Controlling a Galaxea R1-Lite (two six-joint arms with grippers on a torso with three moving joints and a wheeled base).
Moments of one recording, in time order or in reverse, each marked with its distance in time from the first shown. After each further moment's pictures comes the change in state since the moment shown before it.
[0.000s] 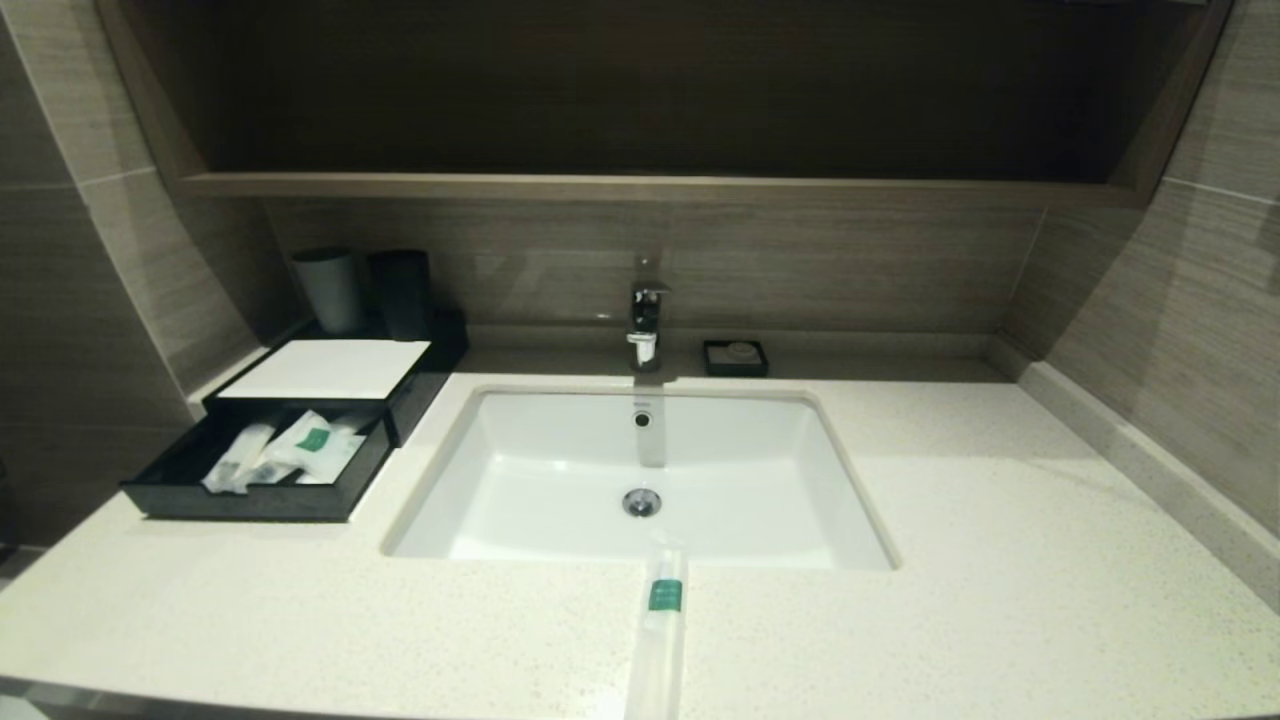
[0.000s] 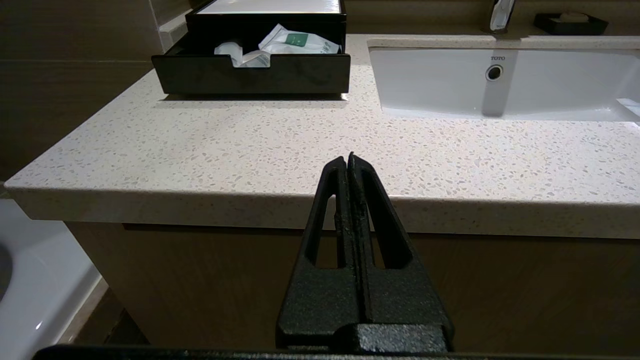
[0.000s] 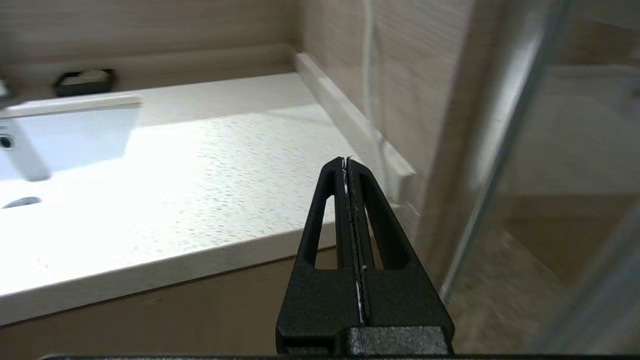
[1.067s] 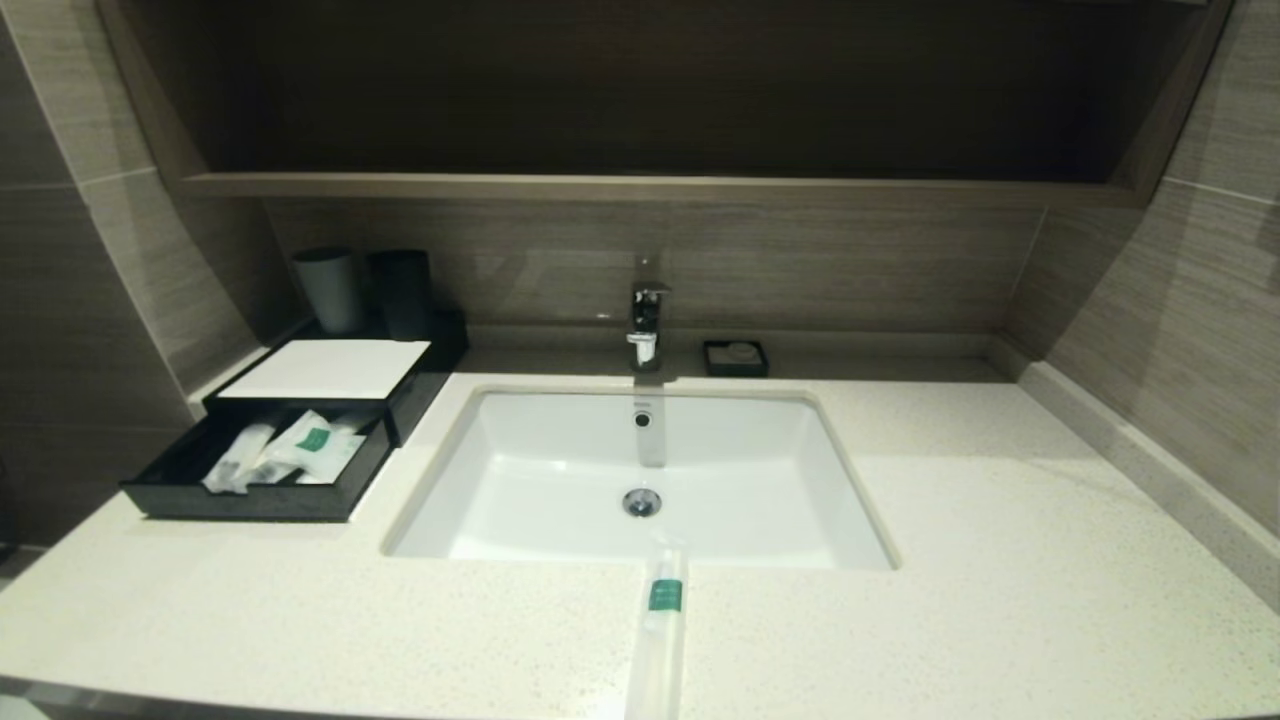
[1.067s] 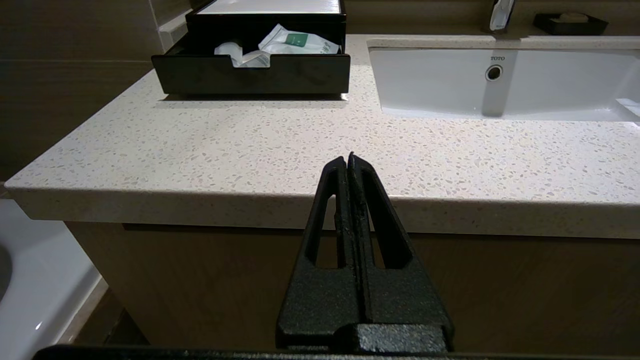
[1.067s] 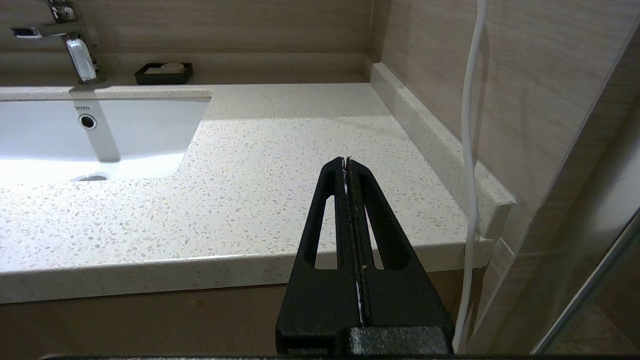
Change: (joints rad) left arm 0.000 0.000 0.000 0.000 0.000 0.000; right arm 0.000 -0.012 0.298 -0.341 0.207 -0.015
